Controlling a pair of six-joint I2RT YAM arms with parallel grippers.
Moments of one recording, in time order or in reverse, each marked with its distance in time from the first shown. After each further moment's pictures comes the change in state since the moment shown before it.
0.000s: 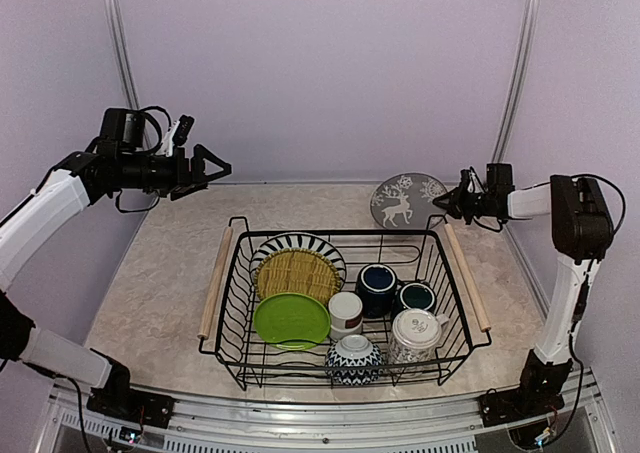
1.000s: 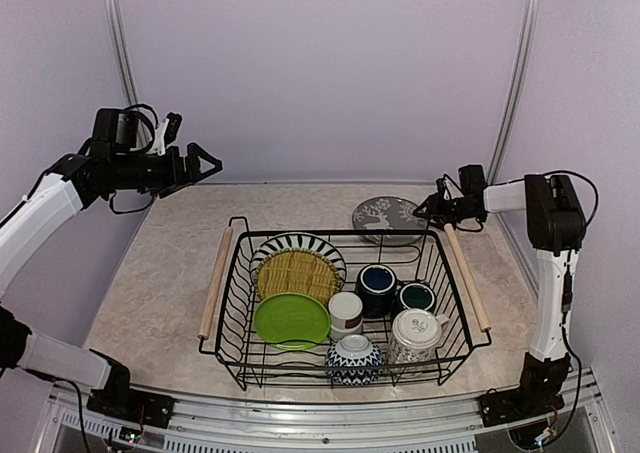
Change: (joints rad) left arm -0.003 -0.036 -0.014 0.000 -0.158 -0.006; right arm 0.094 0.230 0.254 -0.247 0.114 -0.229
